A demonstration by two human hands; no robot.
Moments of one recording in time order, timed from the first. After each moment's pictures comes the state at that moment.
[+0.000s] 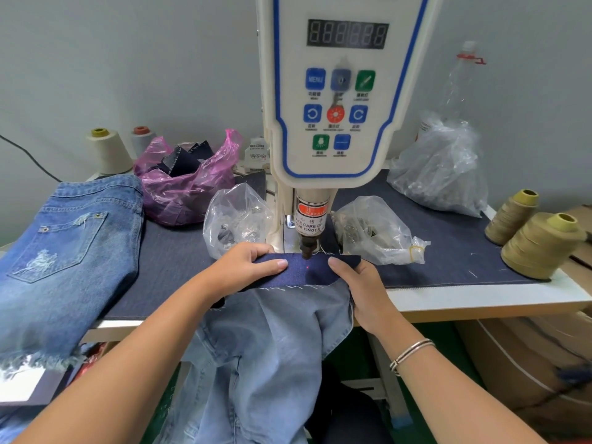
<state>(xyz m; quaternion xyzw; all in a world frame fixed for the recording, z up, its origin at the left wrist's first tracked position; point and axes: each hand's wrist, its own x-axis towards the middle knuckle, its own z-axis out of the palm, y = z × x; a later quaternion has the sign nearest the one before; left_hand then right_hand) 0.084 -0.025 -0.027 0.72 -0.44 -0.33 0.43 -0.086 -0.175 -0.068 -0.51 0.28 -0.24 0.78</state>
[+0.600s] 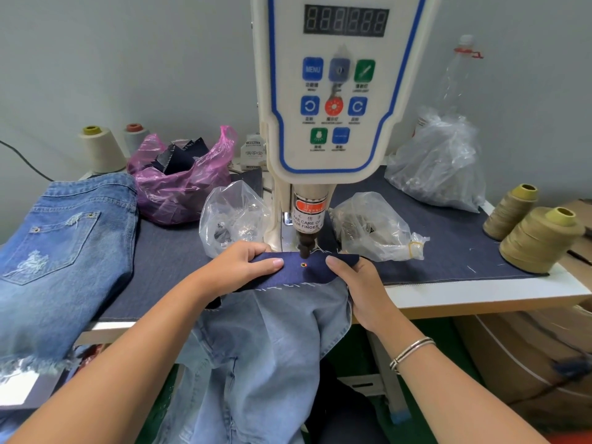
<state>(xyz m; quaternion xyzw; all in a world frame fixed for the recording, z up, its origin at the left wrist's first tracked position) 0.083 -0.024 -0.021 0.71 -0.45 -0.34 0.42 -0.086 -0.175 -0.069 -0.51 0.28 -0.23 0.78</state>
